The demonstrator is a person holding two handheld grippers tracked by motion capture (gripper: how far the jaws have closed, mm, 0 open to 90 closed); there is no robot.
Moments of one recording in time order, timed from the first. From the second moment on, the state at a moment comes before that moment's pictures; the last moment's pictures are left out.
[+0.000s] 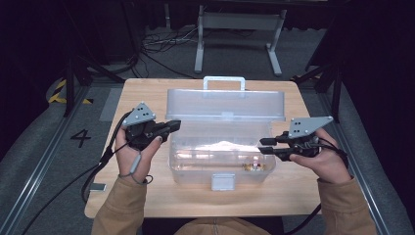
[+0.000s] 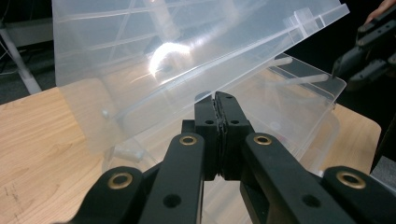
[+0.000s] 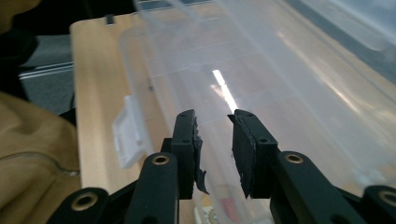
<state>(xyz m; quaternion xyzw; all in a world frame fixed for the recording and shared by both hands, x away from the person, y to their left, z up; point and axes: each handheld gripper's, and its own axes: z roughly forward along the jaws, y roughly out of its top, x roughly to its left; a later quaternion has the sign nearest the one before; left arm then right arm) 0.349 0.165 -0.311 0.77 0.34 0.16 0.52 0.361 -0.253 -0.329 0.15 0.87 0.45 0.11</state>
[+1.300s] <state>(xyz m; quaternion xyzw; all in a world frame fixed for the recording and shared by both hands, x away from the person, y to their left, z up) 0.338 0.173 -0.306 0.82 0.33 0.10 0.46 0.364 -0.287 -0.326 0.33 0.81 0.48 0.07</state>
